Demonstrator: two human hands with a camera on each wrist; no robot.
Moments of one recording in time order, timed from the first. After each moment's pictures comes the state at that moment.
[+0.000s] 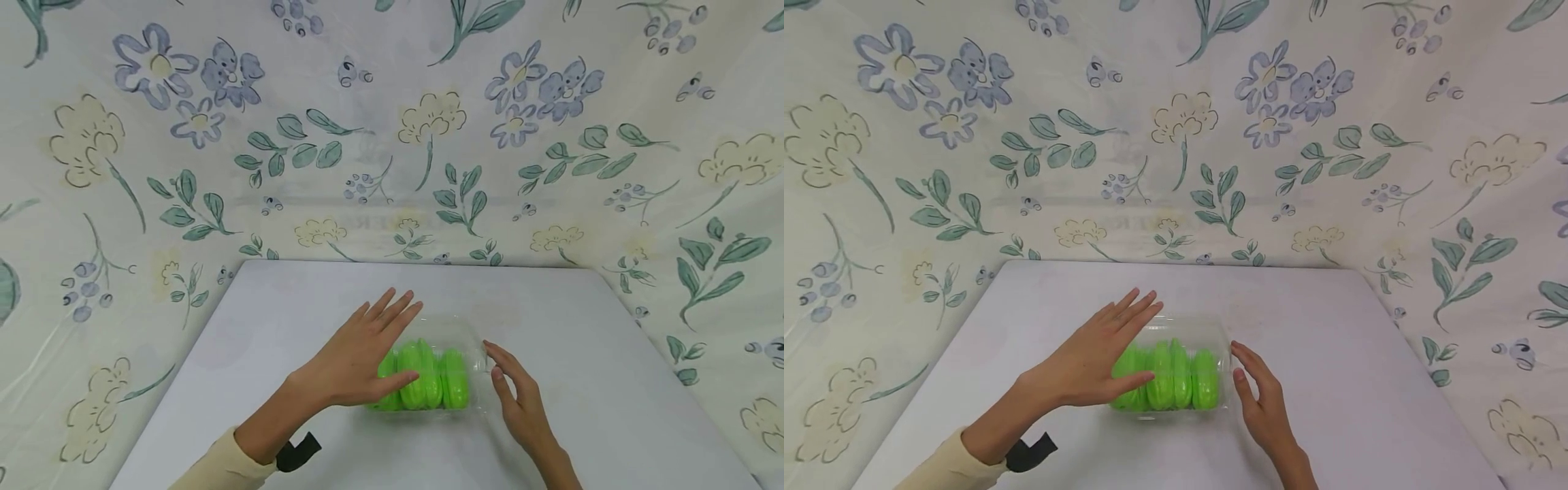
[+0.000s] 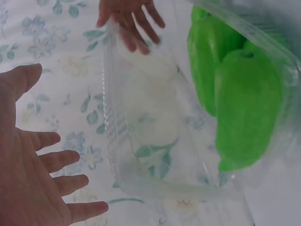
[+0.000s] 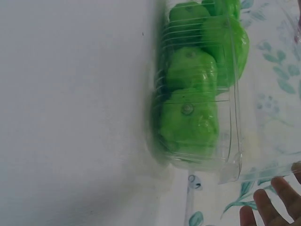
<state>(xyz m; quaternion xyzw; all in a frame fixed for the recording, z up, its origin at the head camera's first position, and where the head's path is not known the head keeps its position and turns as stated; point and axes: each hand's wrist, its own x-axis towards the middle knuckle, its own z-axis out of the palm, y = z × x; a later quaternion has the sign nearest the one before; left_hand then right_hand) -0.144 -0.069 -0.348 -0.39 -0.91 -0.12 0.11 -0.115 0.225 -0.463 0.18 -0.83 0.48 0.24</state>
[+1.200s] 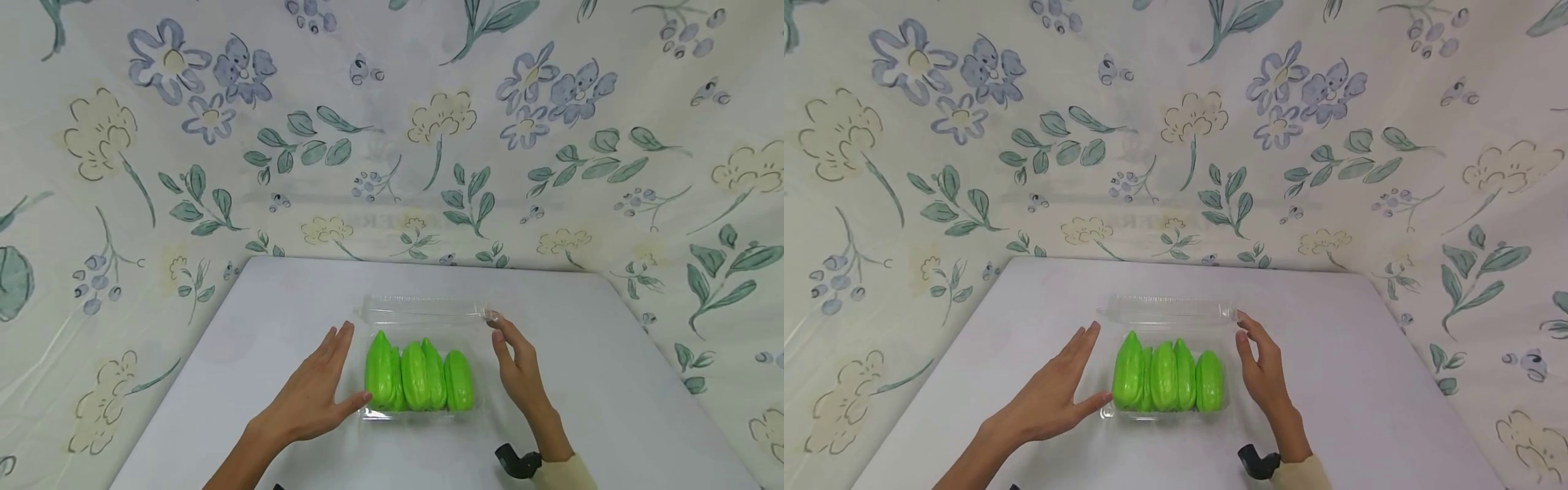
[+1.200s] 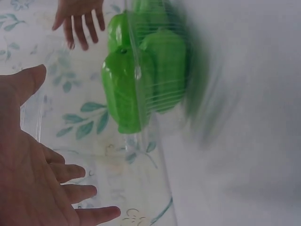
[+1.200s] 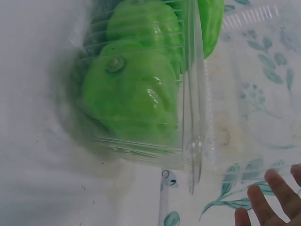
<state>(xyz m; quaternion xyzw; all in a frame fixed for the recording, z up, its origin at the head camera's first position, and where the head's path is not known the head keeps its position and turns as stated) -0.118 -0.131 -0.421 -0.25 -0.94 -0.22 0.08 -0.150 0.206 -0.422 0.19 -0.81 0.48 0.27</state>
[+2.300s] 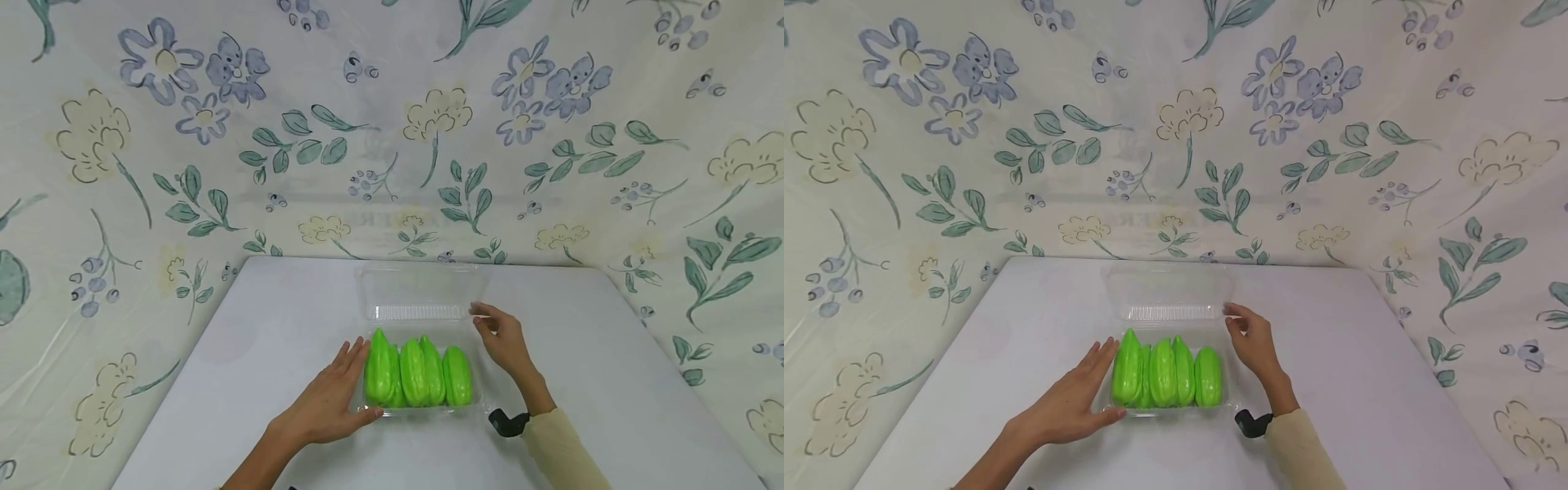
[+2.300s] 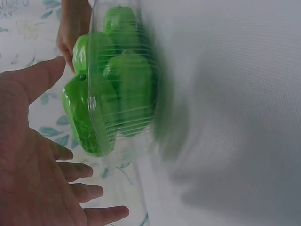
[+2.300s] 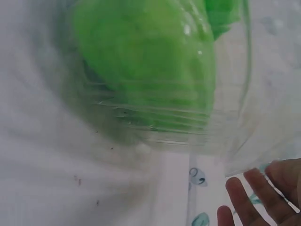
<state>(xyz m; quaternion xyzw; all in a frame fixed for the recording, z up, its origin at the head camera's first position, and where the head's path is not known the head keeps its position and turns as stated) -0.123 -0.114 -0.447 -0.25 -0.94 -0.22 -0.01 -0.218 0.223 -0.460 0.13 -0.87 0.45 0.16</state>
